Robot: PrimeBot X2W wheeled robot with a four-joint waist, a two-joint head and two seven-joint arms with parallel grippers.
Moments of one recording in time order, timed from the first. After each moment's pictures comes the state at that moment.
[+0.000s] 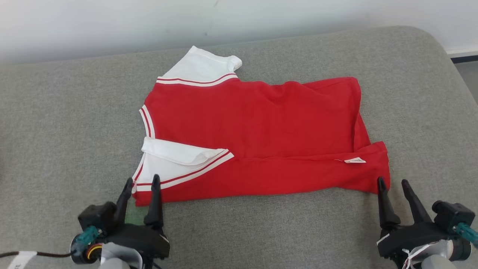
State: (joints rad) left arm -0.31 0.11 -0.18 0.49 -0.49 -0.06 -0.26; right arm -0.21 -0.25 0.08 0.48 0.52 0.13 -0.26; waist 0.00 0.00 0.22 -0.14
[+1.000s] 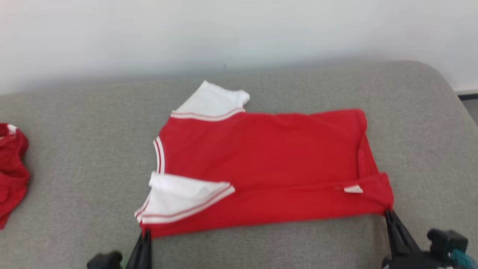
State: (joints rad) left arm -0.16 0.07 -0.12 0.57 -0.40 -0.08 -0.26; right arm -0.12 -0.26 0.10 0.50 0.46 0.13 -0.26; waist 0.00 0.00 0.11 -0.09
